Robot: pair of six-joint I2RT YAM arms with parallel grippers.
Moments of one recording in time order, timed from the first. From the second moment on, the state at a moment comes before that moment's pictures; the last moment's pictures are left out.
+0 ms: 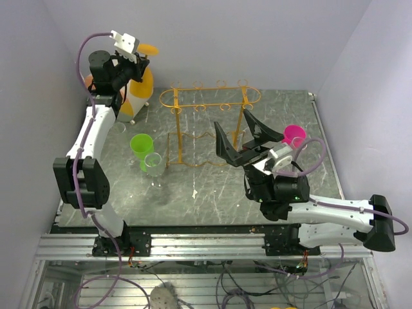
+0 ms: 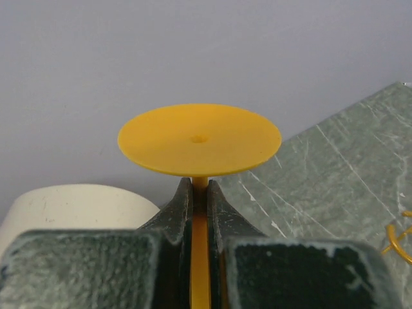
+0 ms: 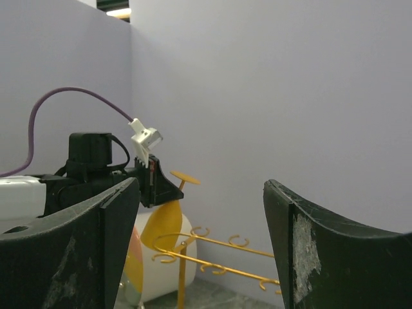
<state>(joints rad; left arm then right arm) -0.04 1.68 1.60 0.12 0.48 0.13 1.28 1.11 0.85 1.21 0.50 -0.63</state>
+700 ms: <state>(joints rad) -0.01 2.01 1.56 0.81 1.02 -0.18 1.28 1.04 0.74 1.24 0.66 -0.73</state>
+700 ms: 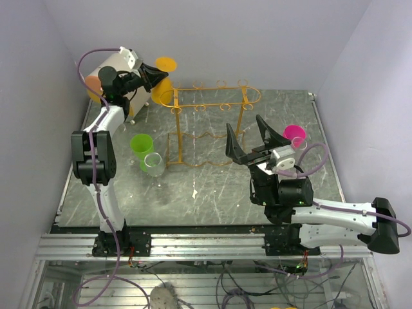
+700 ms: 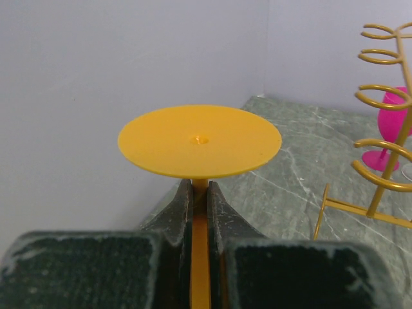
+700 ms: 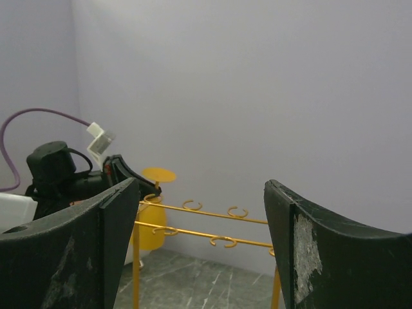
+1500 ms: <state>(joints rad) -0.03 2.04 1.57 0.96 1.19 -0.28 1.28 1.05 0.74 1.29 0.70 -0.82</state>
